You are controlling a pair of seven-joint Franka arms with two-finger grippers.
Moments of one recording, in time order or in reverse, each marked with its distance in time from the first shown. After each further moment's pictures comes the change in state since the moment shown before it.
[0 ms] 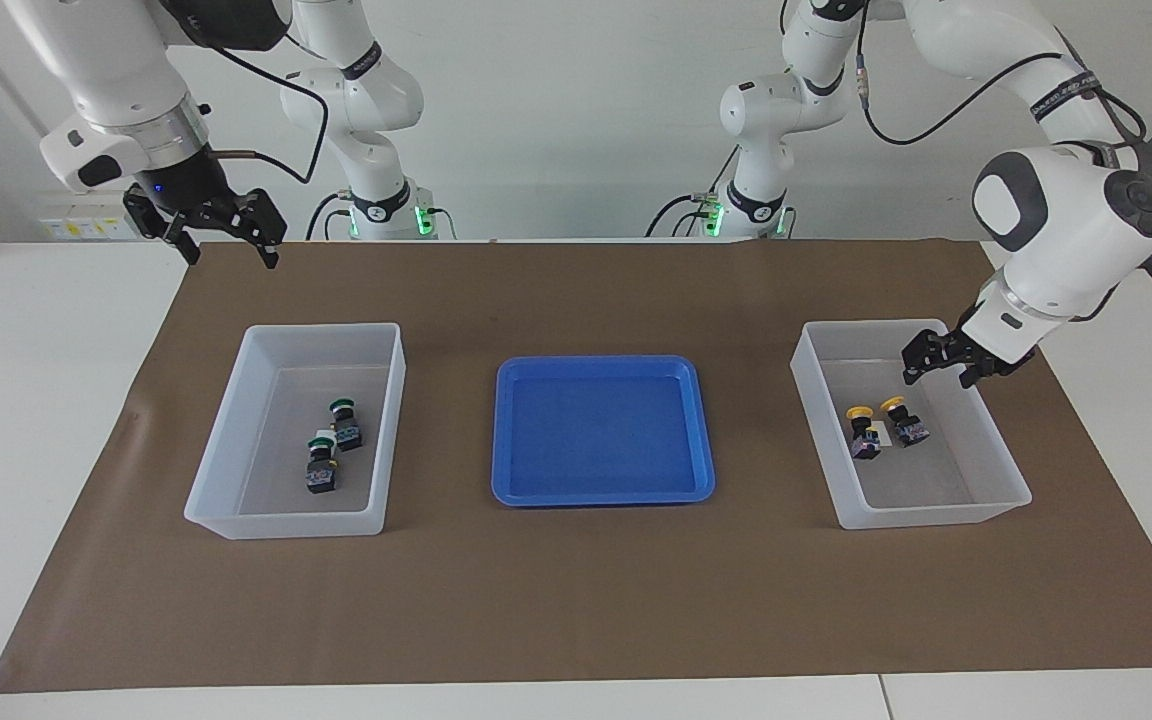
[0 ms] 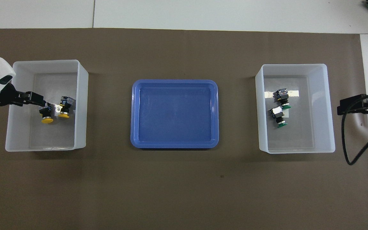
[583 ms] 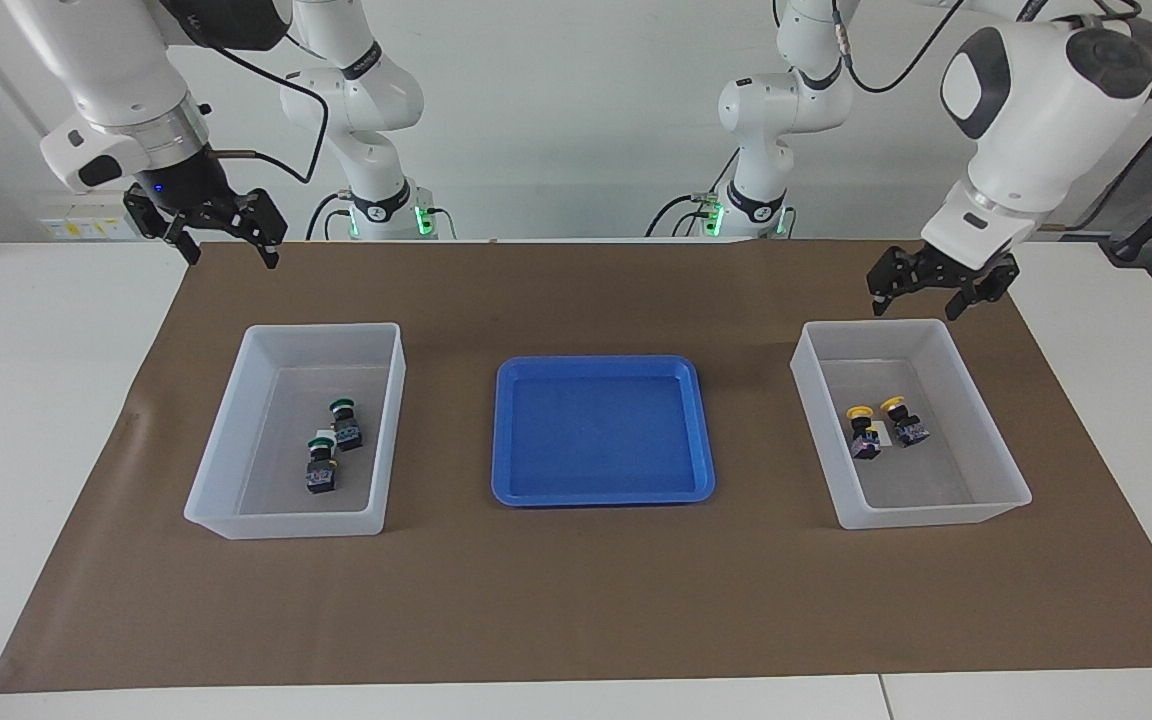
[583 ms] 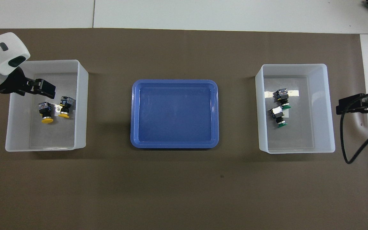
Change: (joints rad) left arm -0.087 -0.183 -0.007 0.058 0.012 -0.204 -0.058; right arm 0.000 0.000 0.000 0.000 0.000 0.000 0.000
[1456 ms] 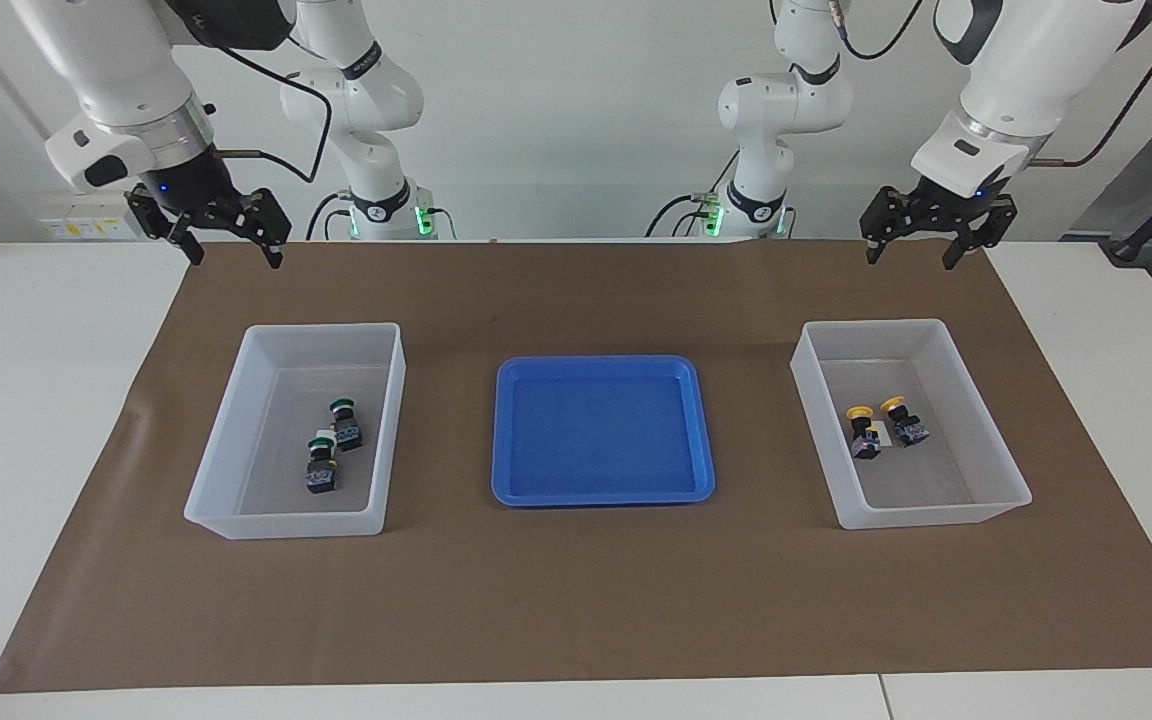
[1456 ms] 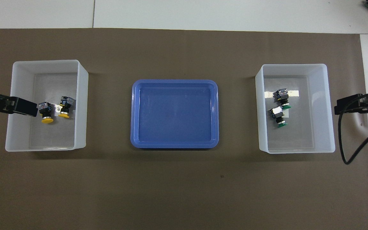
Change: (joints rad) left arm -0.034 -0.068 -0.003 -0.006 0.000 -0.053 0.002; right arm 0.005 0.000 0.003 0.000 0.000 0.000 -0.001
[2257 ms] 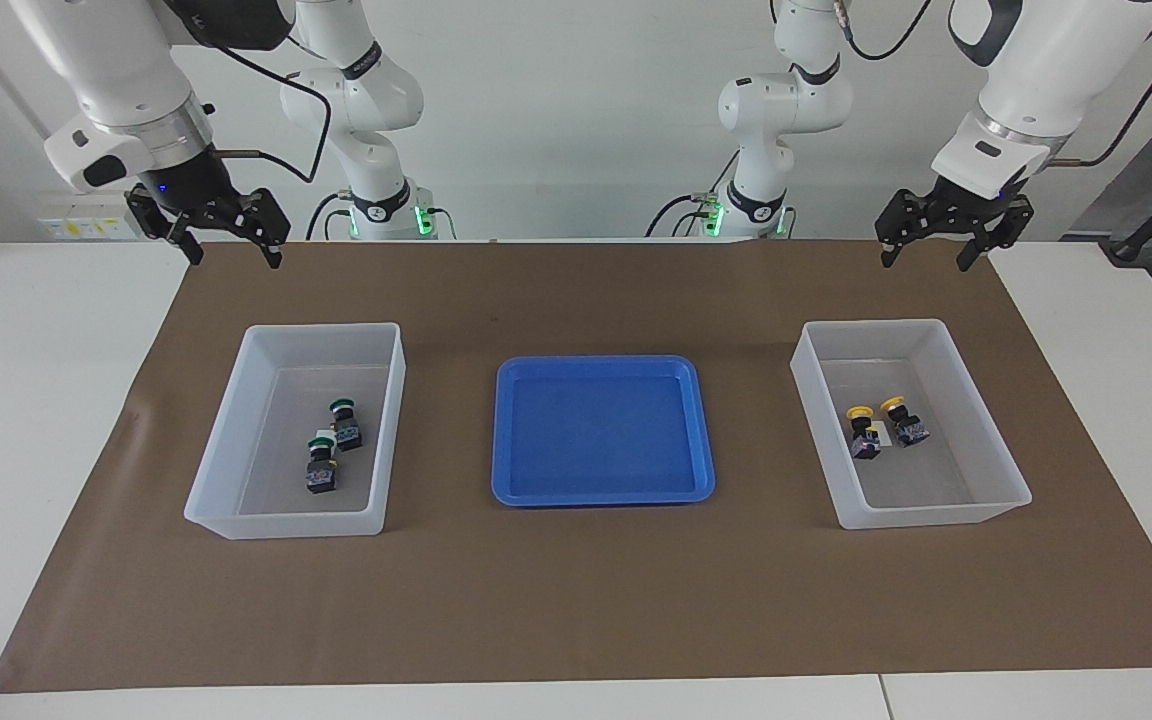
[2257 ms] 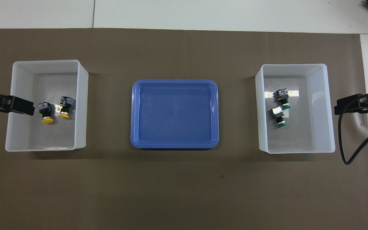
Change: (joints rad) left arm 0.016 0.001 0.027 -0.005 -0.002 0.019 0.000; right arm -0.001 0.000 -0.001 0.000 0.000 0.000 0.000
